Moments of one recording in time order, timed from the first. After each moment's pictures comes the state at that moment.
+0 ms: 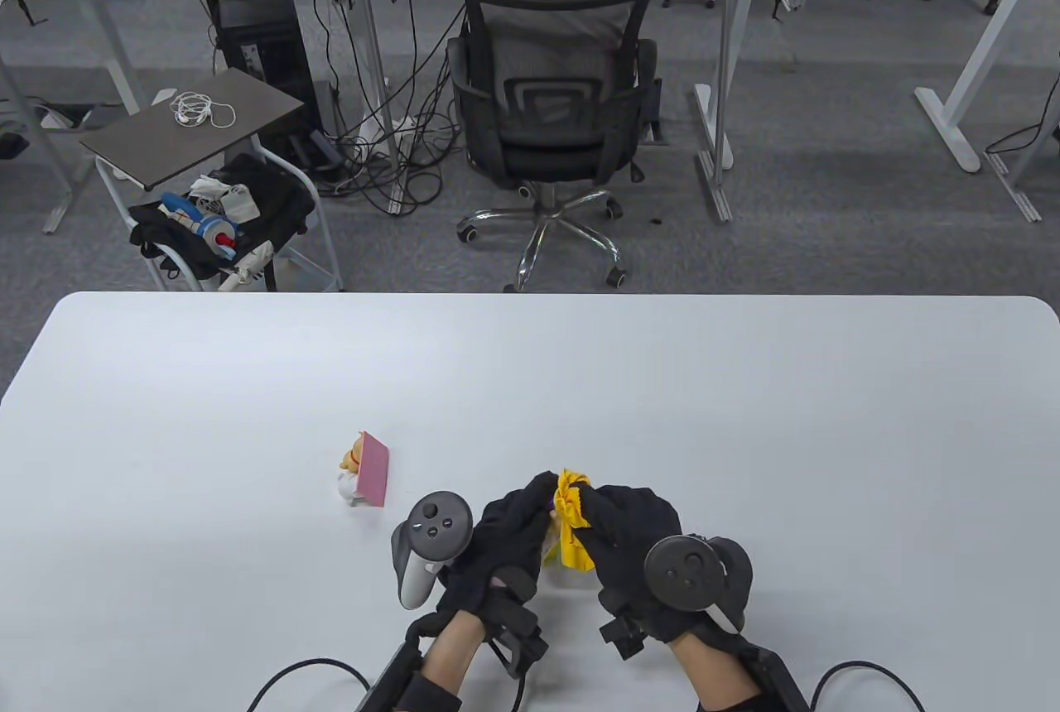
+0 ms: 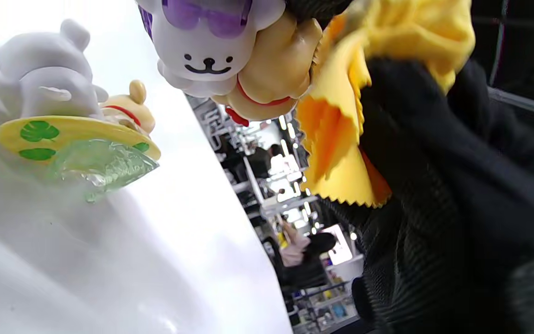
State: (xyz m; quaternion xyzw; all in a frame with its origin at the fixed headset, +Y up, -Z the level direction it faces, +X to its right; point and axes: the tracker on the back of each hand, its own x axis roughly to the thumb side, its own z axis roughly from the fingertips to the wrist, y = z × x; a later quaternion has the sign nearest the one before) left_hand -0.088 -0.765 -0.353 -0.05 -0.18 0.55 0.81; right_hand 0.115 -0.717 -0.327 0.21 -0.16 0.91 0.31
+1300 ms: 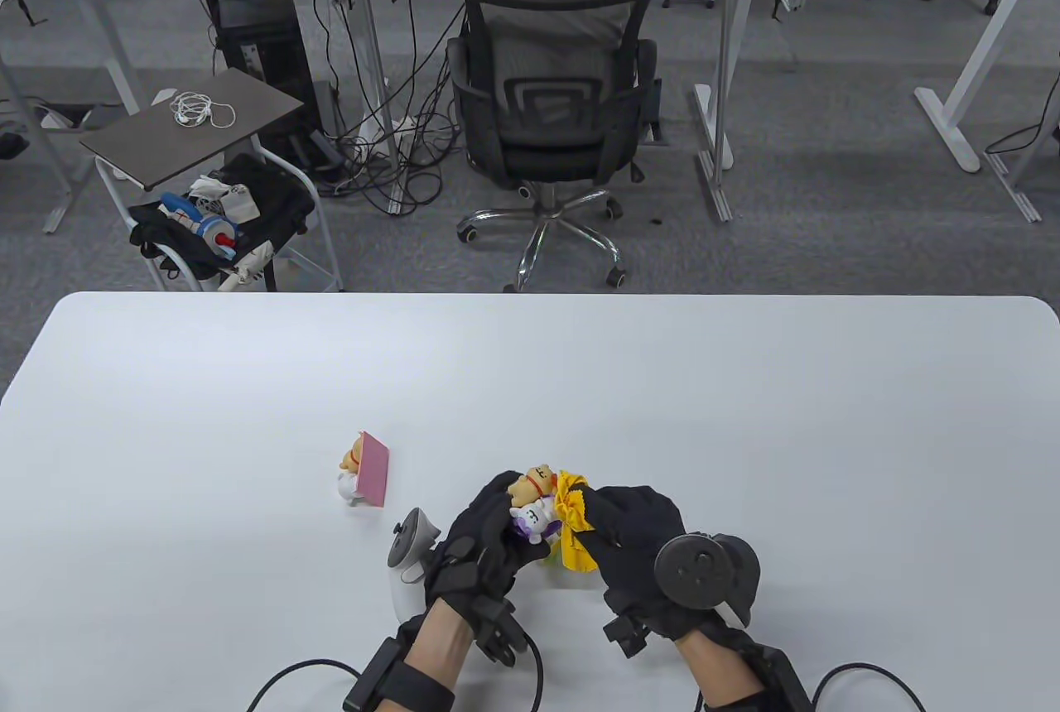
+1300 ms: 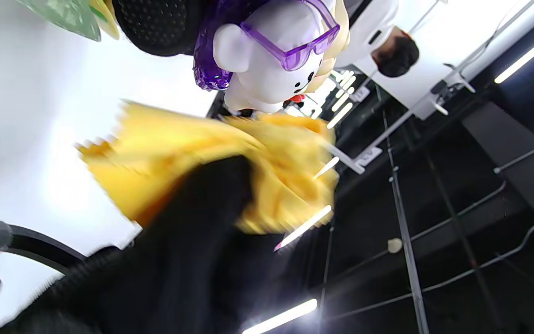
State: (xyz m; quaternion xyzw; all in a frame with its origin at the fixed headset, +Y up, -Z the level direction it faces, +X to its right) left_hand -0.100 -0.810 -0.353 -0.20 -0.05 0.87 0.45; right_hand 0.122 -0.712 -0.325 0.26 -0.19 0.87 0.38
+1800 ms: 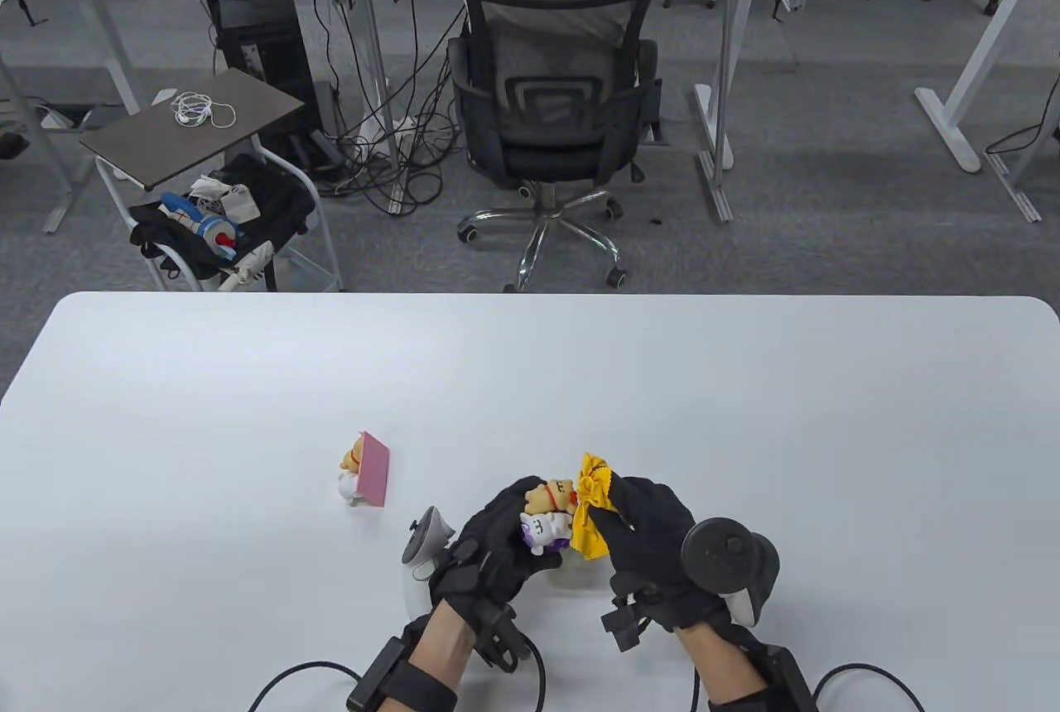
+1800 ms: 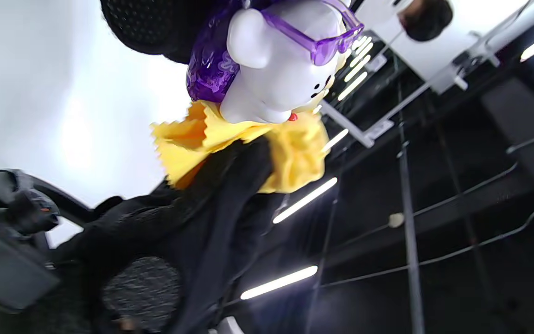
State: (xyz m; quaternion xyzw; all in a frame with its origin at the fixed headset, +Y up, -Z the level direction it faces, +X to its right) left_hand -0.085 -0.809 -0.354 -0.24 -0.10 0.86 0.44; right_hand 0.142 -0.724 -0.341 0.16 -0.16 0.86 0.45
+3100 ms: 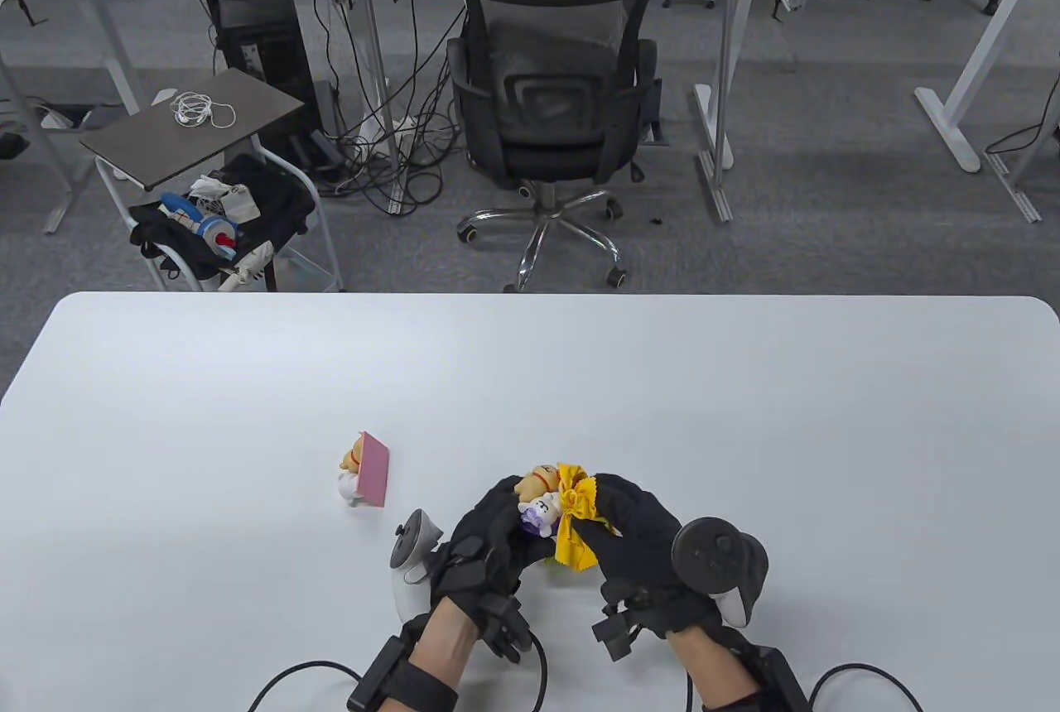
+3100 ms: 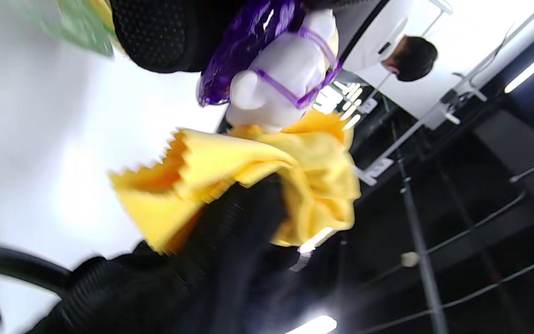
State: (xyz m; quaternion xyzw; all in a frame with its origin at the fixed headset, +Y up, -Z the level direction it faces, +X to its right) left_hand -0.106 -0.818 -0.357 -0.19 -0.03 0.84 0.50; right_hand 0.131 -0.732 -0.344 0.17 -0.08 0.85 0.50
